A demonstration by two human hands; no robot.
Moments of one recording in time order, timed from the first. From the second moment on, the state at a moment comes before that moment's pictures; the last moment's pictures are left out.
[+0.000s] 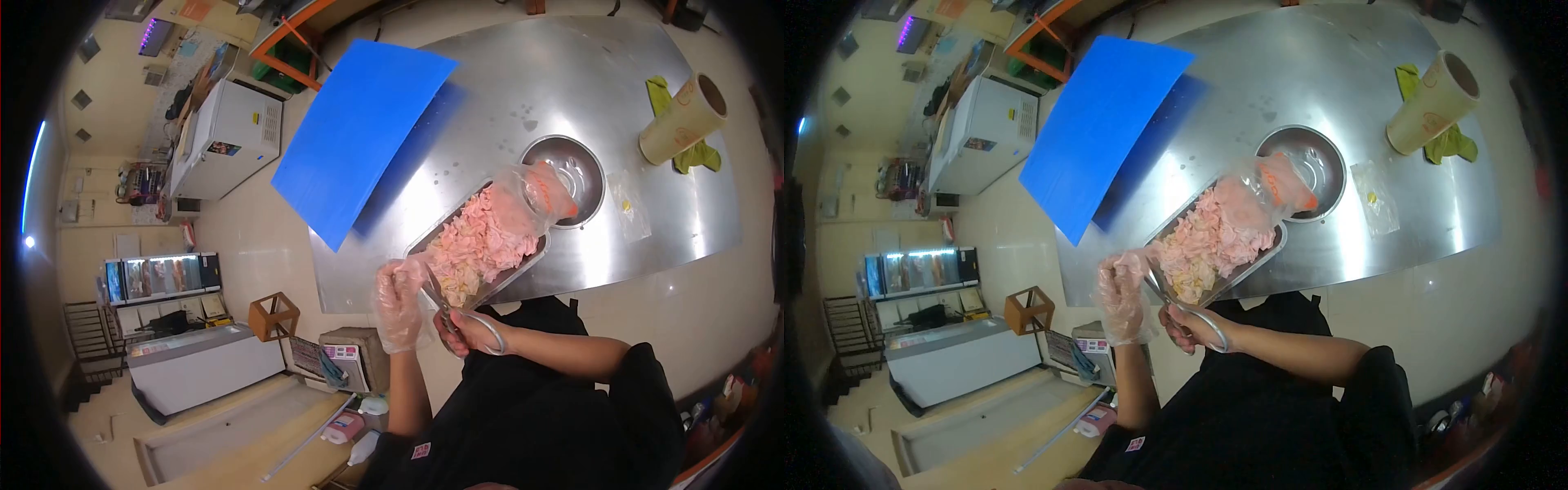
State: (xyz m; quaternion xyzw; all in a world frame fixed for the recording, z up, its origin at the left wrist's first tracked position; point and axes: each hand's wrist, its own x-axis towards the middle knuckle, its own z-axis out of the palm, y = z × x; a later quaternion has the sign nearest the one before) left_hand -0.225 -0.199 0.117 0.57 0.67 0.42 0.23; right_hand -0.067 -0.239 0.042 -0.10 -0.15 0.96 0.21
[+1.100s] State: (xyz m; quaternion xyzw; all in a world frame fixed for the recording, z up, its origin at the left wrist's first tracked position) left_hand -0.237 -0.218 0.089 0.50 0.76 0.29 0.29; right_hand -0.058 -0.225 0.027 -0.36 -0.30 0.85 0.24
